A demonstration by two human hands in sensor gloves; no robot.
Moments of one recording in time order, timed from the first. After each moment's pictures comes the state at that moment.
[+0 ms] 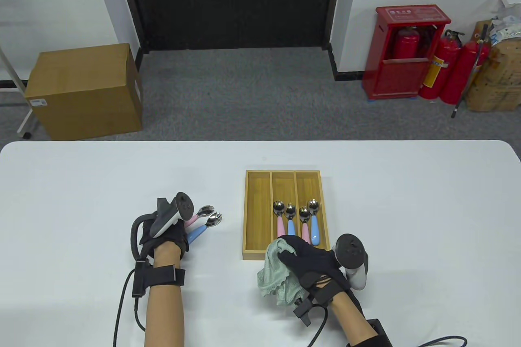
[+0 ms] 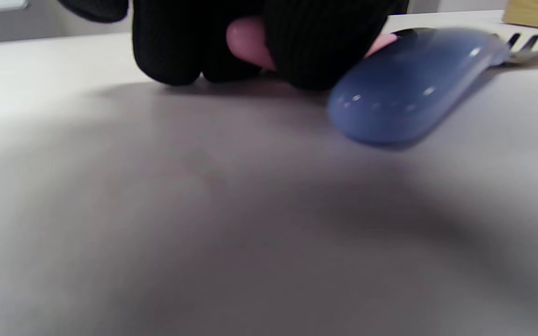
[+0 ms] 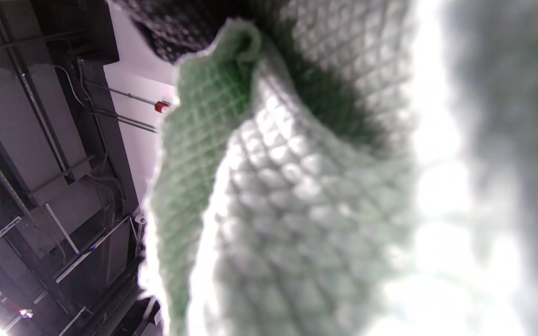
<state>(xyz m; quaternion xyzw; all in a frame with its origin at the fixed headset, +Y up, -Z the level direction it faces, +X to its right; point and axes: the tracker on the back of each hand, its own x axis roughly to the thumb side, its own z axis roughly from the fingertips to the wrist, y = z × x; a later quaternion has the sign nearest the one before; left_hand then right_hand) -0.241 -0.767 -0.460 -0.13 0.06 -0.05 0.99 0.123 -0.757 -0.351 0.20 0.05 0.75 0.63</state>
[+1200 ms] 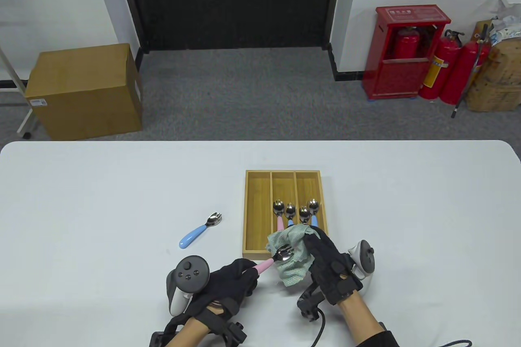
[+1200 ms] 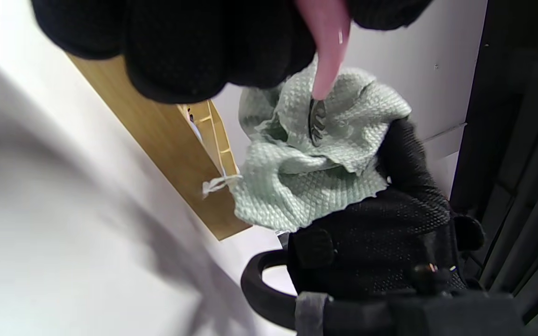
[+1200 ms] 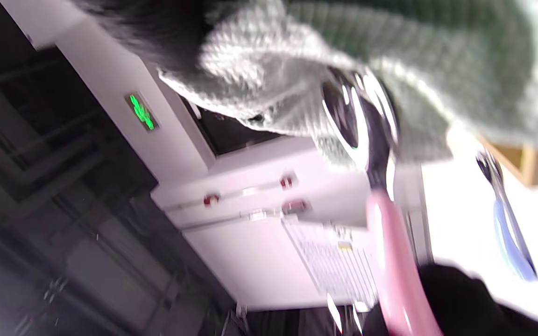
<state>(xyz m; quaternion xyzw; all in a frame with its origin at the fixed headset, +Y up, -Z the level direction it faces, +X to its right) -0.143 -0.761 -0.307 -0.08 -0.17 0.54 0.82 0.134 -0.780 -0.352 0.17 0.08 0.54 0.82</state>
